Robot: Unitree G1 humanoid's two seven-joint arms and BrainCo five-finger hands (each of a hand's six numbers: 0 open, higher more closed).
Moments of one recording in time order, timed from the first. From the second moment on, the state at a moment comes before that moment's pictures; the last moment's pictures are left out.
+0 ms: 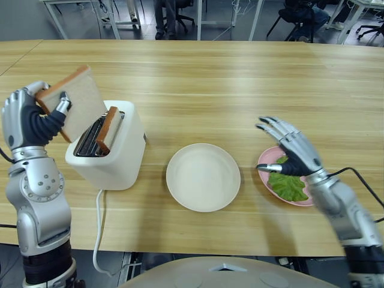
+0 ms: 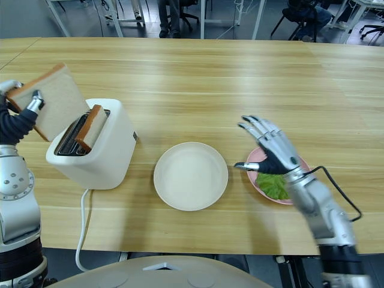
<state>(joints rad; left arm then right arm) 0.01 0.41 0.44 -0.58 0.59 0.19 0.02 0.06 -0.69 -0.16 -0.02 -0.90 -0.54 -0.24</state>
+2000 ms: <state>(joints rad) -0.21 0.37 -0.48 -0.01 0.86 -0.05 0.07 0.01 -0.84 0.22 -0.02 -0.77 -0.64 -0.55</state>
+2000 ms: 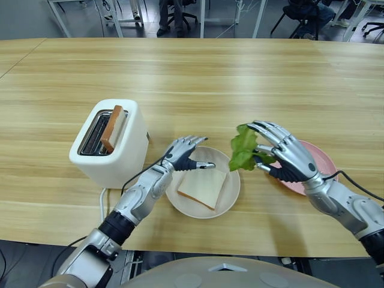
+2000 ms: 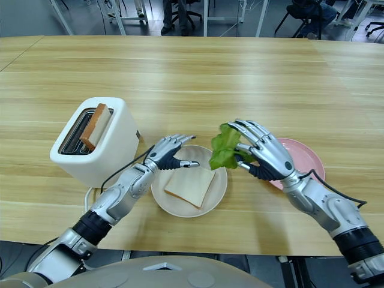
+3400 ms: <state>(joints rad) 0.04 0.44 0.05 -0.34 1.04 0.33 -0.25 -0.05 -0.55 0.26 -0.05 -0.78 -0.55 -0.29</state>
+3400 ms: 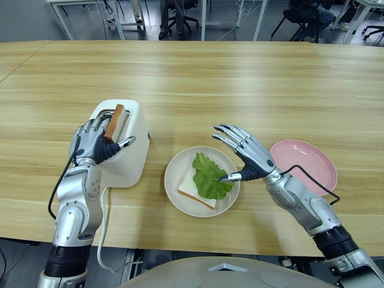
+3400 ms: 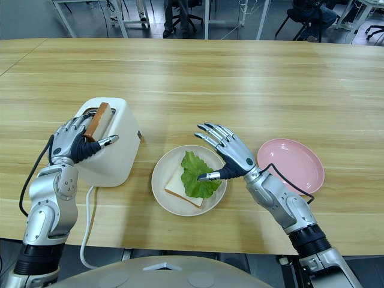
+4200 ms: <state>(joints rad) -0.11 0.38 0.22 -0.55 0.60 0.08 0.05 0.07 -0.52 0.22 -0.16 -0.80 -0.70 -0.33</state>
